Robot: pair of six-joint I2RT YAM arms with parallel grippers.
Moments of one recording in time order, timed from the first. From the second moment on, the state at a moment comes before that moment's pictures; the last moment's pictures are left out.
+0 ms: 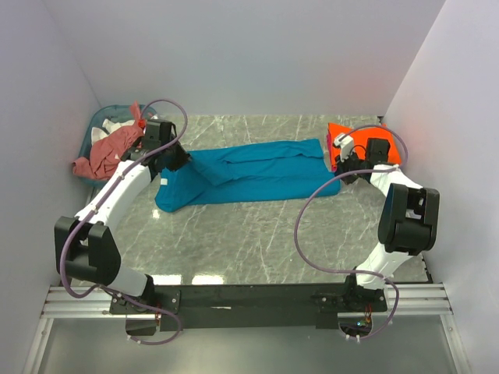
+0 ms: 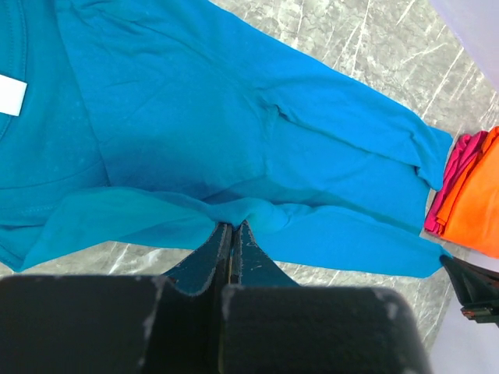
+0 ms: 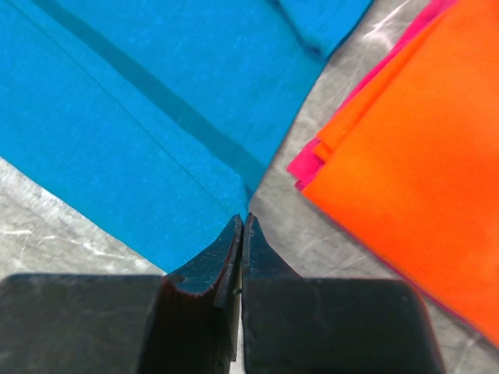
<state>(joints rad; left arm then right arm) -0.23 1.47 1.23 -0.49 -0.03 -0.83 -0.19 1.71 1.04 -0.22 -0.56 -0.71</state>
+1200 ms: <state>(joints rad) -0.19 1.40 1.18 -0.50 -0.02 -0.82 -0.09 1.83 1.16 -0.25 -0.40 -0.72</state>
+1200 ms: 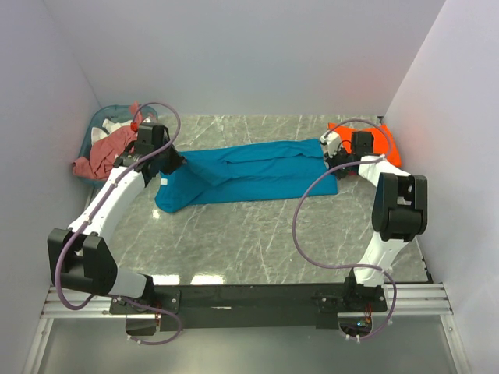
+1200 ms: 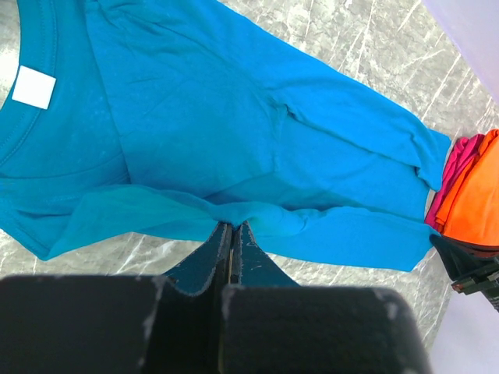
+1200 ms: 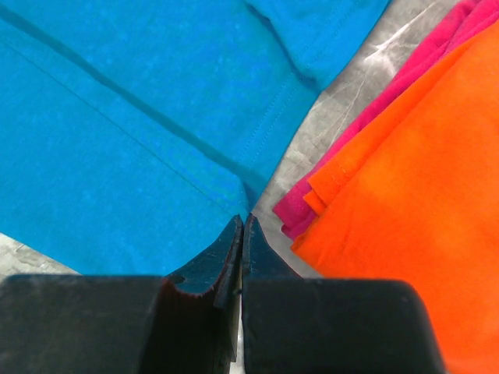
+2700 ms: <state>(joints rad) -0.18 1.47 1.20 -0.50 0.01 -0.79 -0.03 1.85 1.26 -0.30 -0.35 -0.71</state>
